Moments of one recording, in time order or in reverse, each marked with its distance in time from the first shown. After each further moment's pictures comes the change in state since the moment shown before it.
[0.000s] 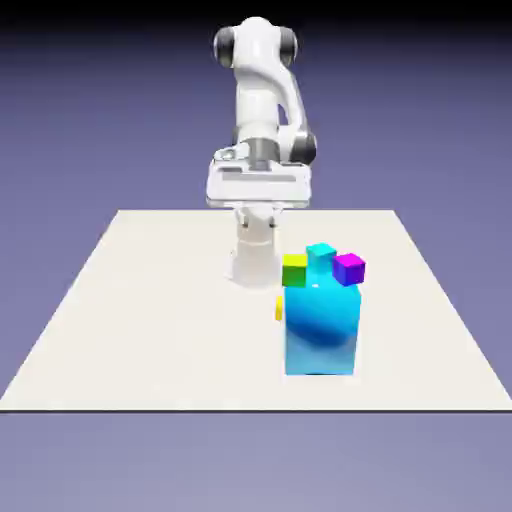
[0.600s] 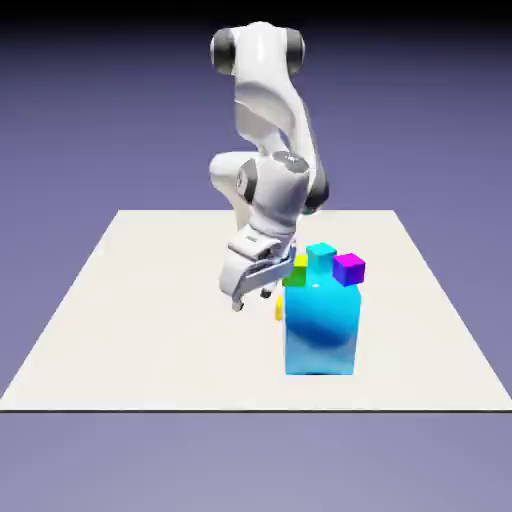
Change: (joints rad) arm -0.077 0.621 0.036 0.434 -0.249 -0.762 -0.598
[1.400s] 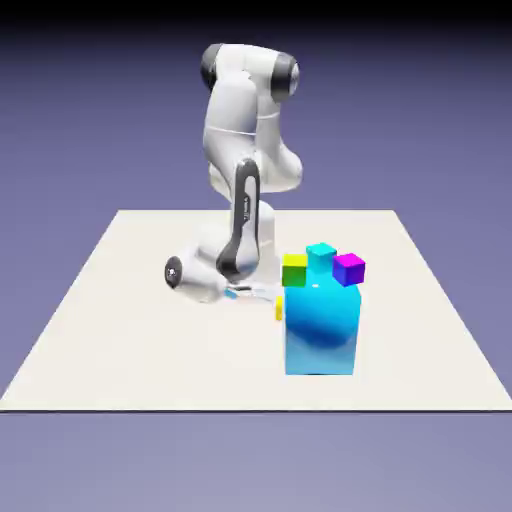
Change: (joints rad) arm 0.210 0.209 -0.527 -0.384 1.044 -0.318 0.329
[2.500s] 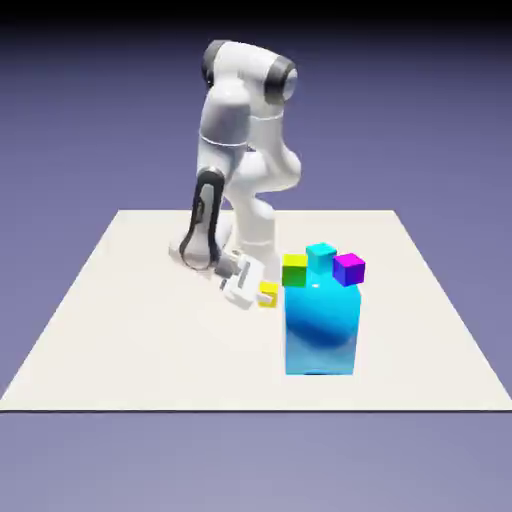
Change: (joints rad) arm 0.067 -0.027 -0.232 -0.132 0.539 -0.140 0.350
